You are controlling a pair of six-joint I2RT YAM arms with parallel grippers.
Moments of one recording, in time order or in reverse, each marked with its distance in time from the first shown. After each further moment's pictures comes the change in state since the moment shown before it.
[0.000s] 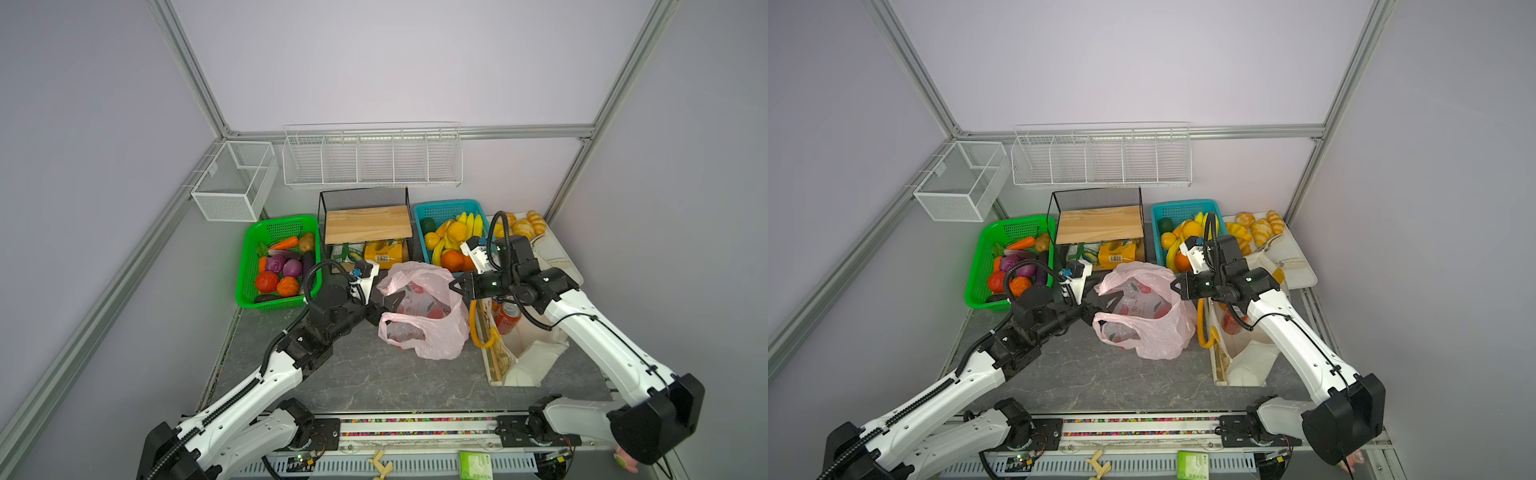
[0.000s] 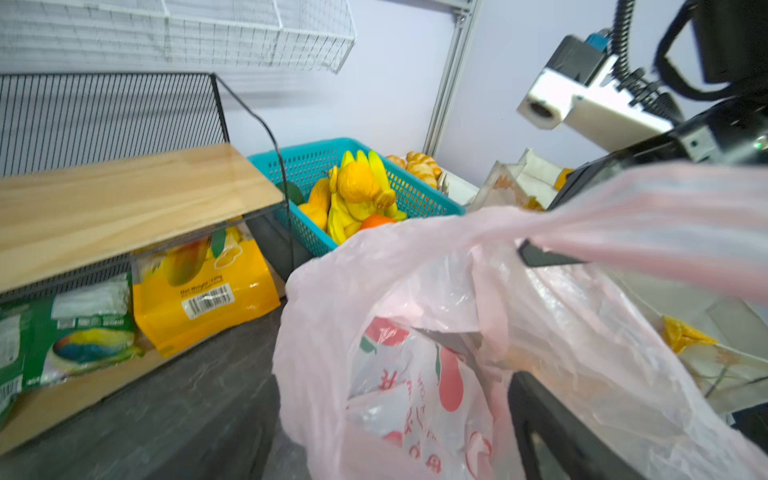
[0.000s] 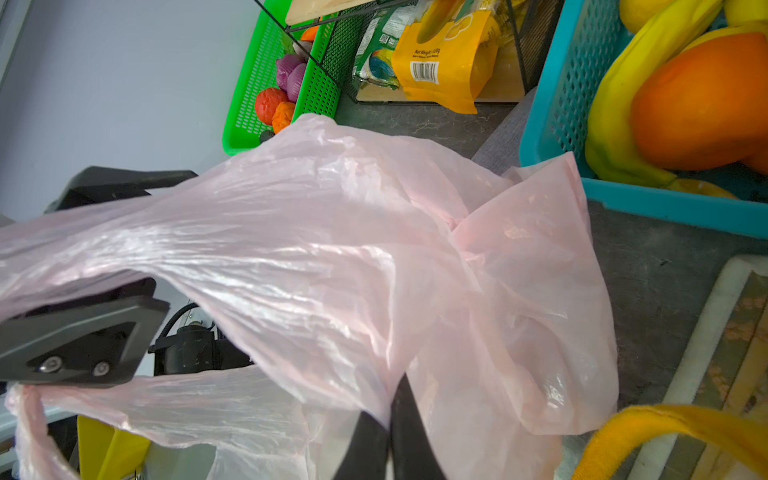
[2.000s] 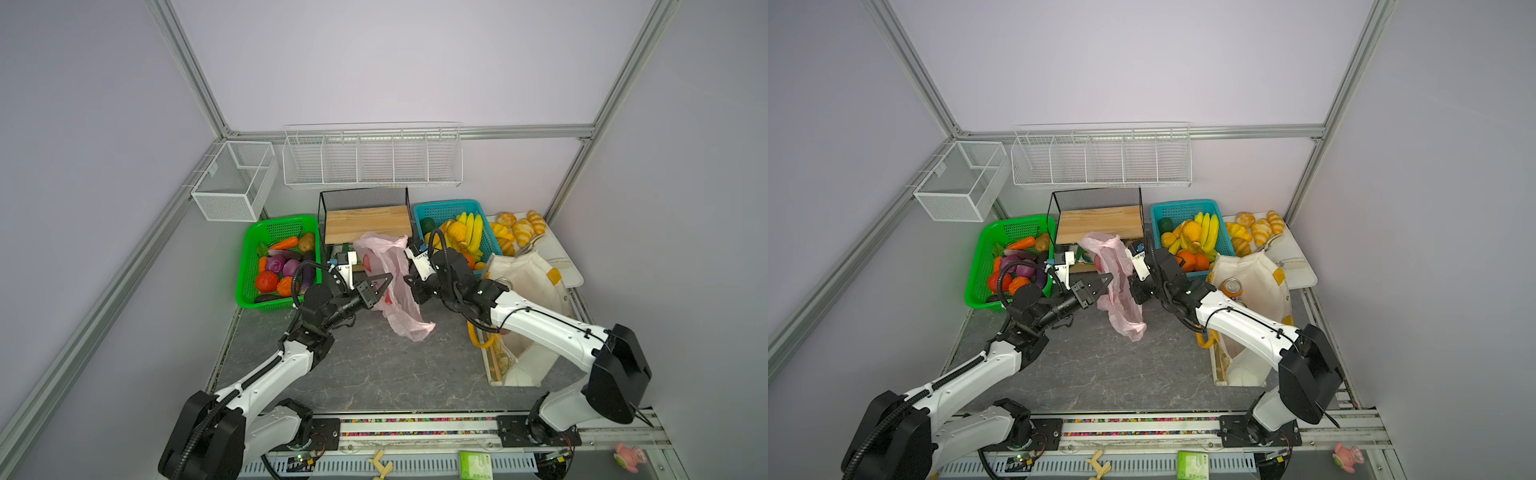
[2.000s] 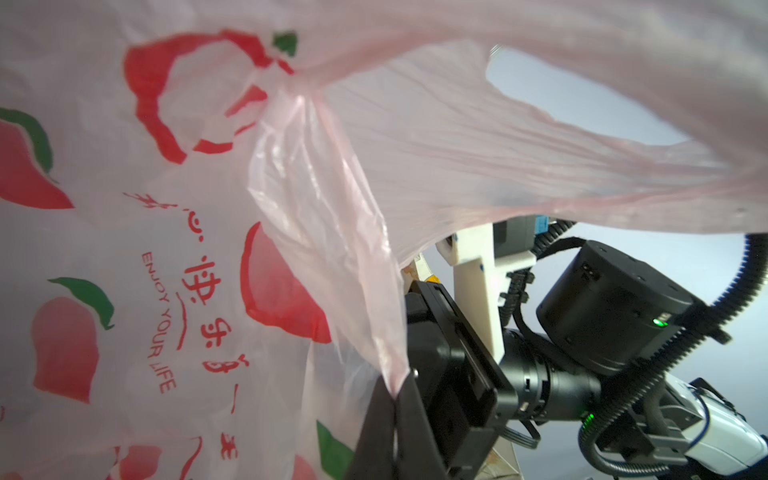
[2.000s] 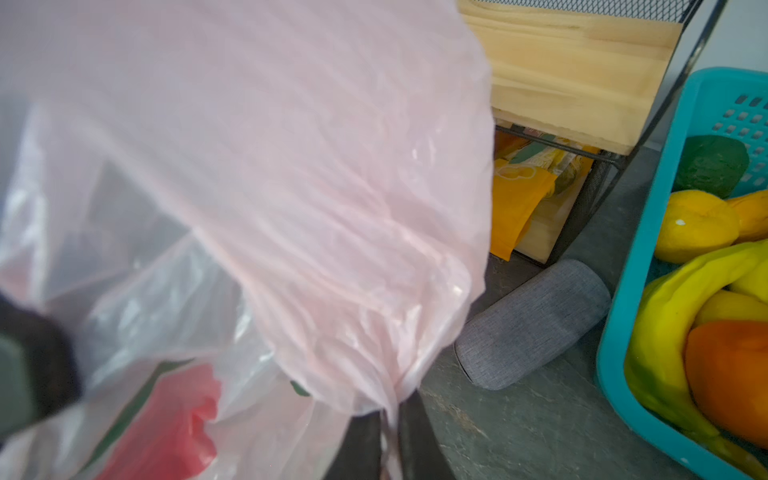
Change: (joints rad) left arm 0.229 0.127 -0.171 0.521 0.420 -0.789; right arm 0.339 0.224 -0.038 0.521 0.443 -0.107
